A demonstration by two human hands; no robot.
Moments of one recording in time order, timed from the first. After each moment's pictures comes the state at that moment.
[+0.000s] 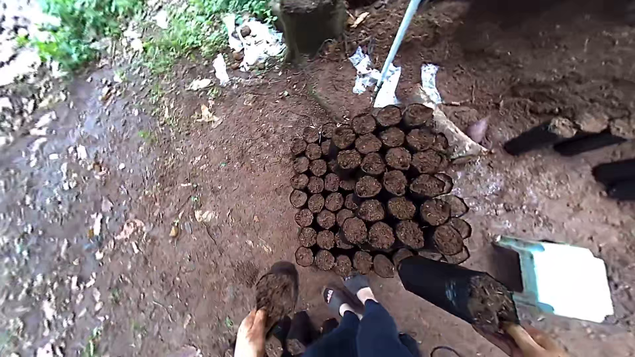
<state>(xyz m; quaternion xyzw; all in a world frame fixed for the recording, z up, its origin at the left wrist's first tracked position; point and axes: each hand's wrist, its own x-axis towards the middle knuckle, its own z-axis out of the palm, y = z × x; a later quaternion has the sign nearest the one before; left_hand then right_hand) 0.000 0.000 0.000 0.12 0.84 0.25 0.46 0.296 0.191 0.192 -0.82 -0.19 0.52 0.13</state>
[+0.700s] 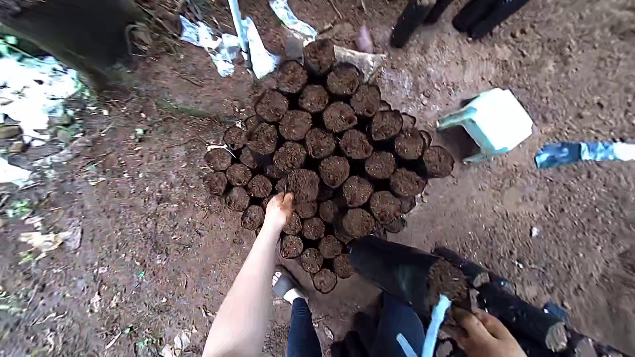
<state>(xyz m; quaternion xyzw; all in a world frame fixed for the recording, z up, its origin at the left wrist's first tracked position) 0.021 0.421 -0.265 0.58 0.54 -0.05 0.61 0.168 0.085 -0.043 -0.81 0.03 0.42 0.41</state>
